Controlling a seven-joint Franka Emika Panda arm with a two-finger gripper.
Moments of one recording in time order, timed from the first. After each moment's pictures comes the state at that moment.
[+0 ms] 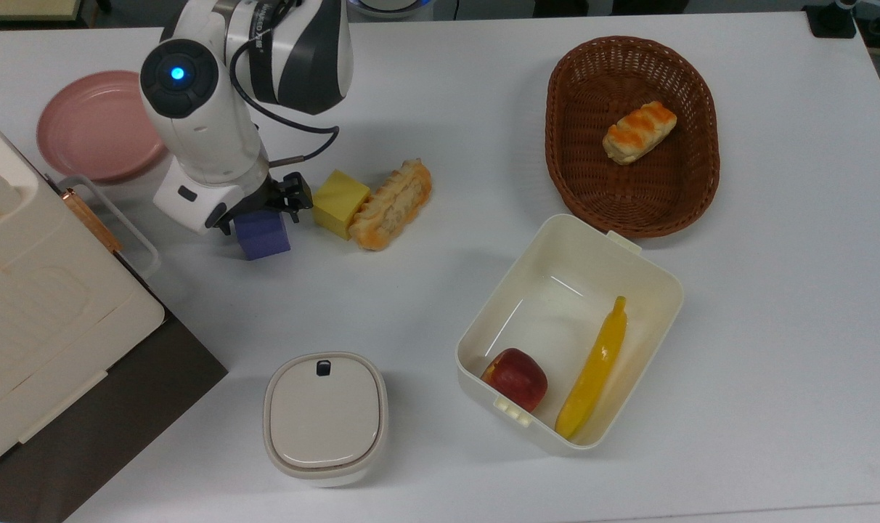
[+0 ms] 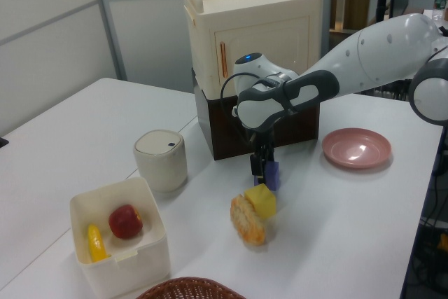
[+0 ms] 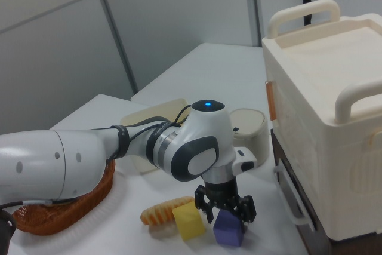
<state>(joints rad) -0.23 0.48 0.03 -1.65 -0.08 2.03 -0.39</state>
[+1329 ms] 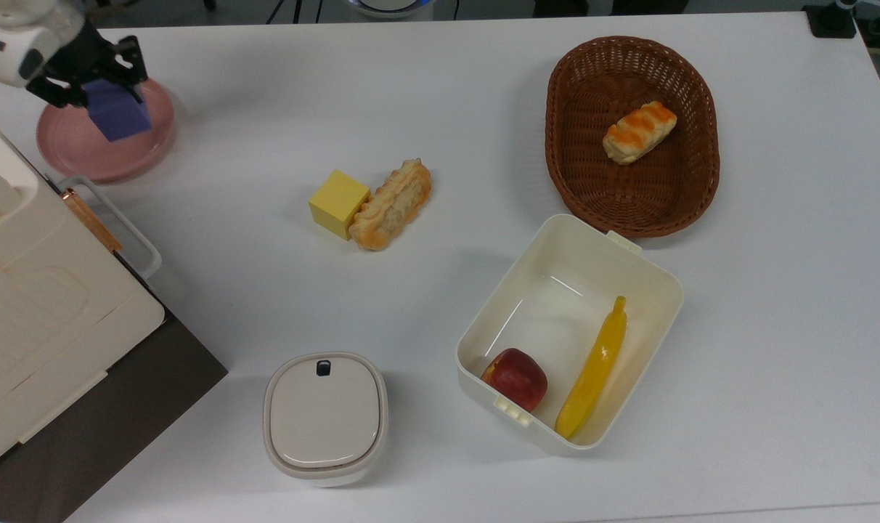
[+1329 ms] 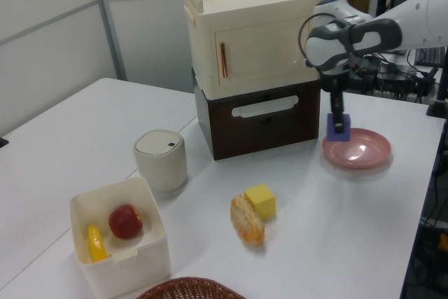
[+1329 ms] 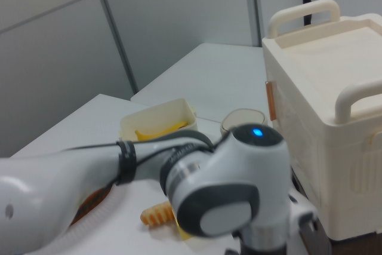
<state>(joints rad) -0.59 0.26 0.03 -1.73 -0.09 1.88 -0.92</state>
